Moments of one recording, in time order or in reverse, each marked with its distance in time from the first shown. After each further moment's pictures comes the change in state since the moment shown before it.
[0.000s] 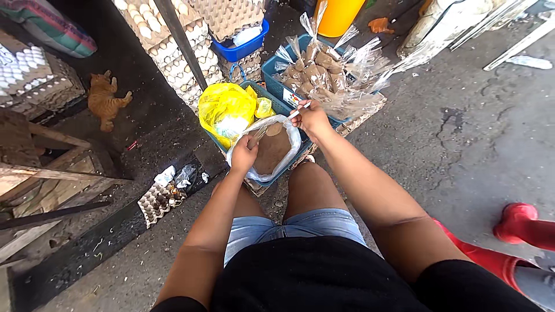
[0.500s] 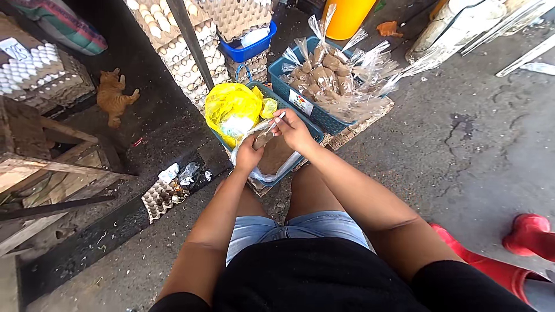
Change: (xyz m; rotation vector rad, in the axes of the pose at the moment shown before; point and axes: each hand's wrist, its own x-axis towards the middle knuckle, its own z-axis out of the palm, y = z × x) left_hand 0.000 -0.002 -0.001 -0.027 -0.032 -0.001; right_hand -0.028 0.019 0.037 -0.279 -0.330 -0.380
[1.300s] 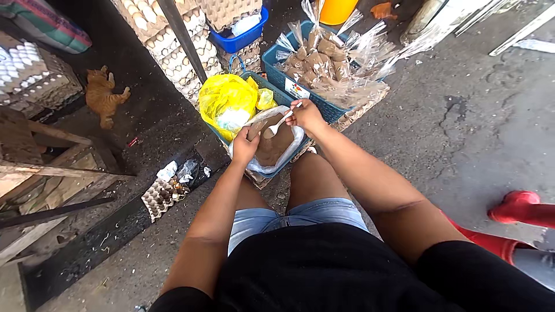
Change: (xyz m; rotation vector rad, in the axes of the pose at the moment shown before) left_hand 0.003 -0.005 -0.002 -0.160 0.057 0.023; right_hand 0.017 0.024 -0.030 0.149 0.211 0.435
